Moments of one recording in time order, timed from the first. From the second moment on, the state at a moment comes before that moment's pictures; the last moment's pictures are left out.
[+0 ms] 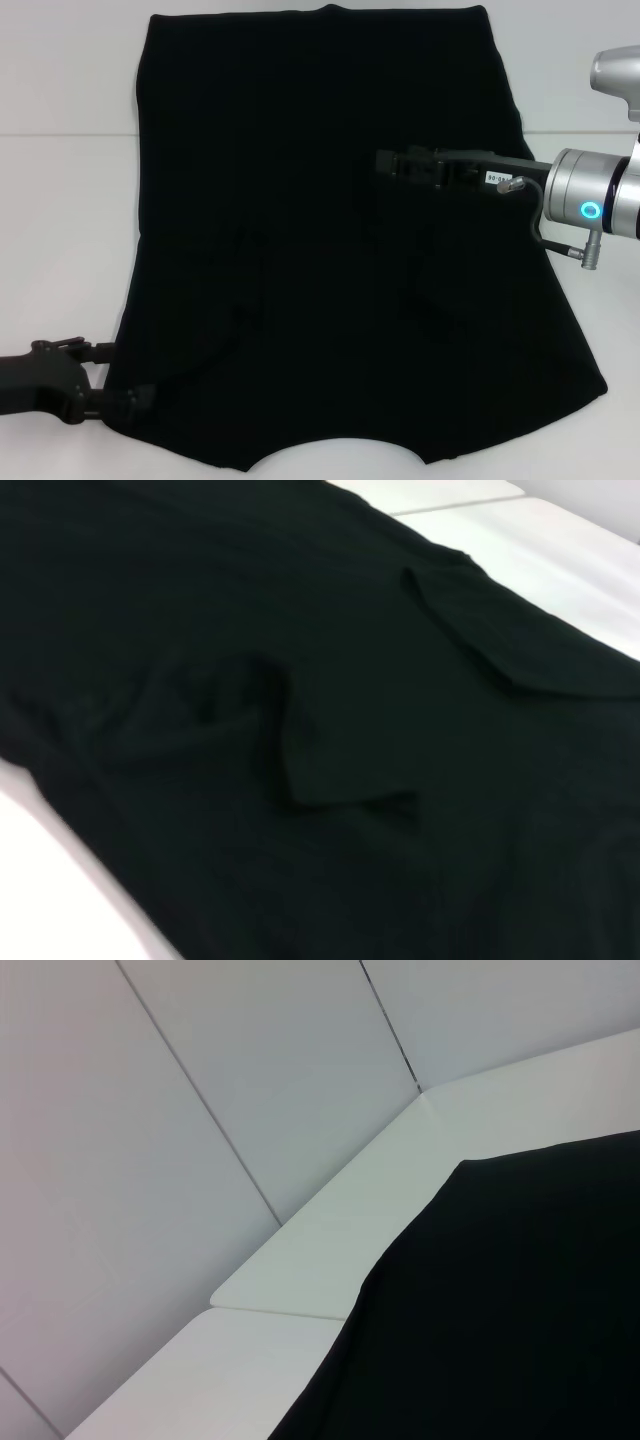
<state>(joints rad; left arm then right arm) -0.40 -2.14 0.41 0.94 2.44 1.59 -1.52 0.76 2.09 -0.85 -0.49 -1.77 -1.04 1.76</state>
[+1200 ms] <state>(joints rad) -0.41 -2.14 0.44 0.96 2.49 1.58 -1.59 0.76 2.08 -0.85 -0.49 -1.77 -1.05 1.76</state>
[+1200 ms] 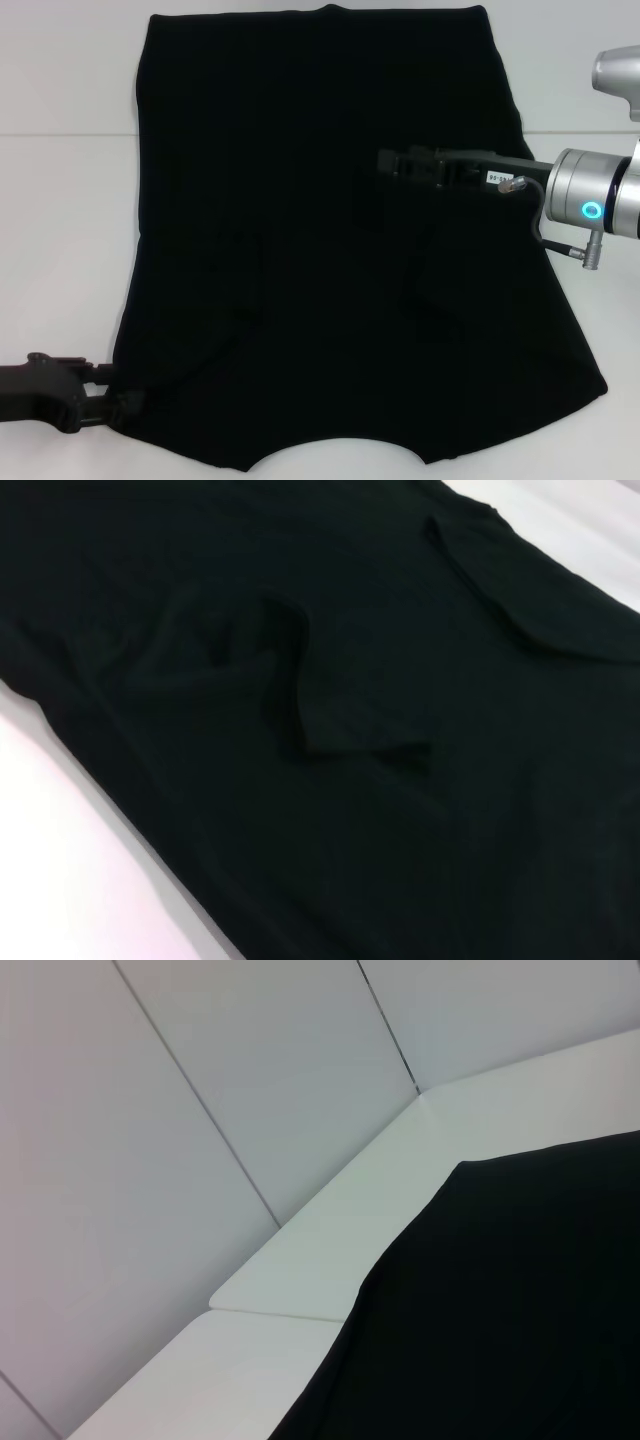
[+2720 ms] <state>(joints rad) -0.42 -2.16 0.45 0.96 2.44 1.59 -1.64 0.53 1.86 -0.84 -0.49 -1.86 -1.41 2.07</state>
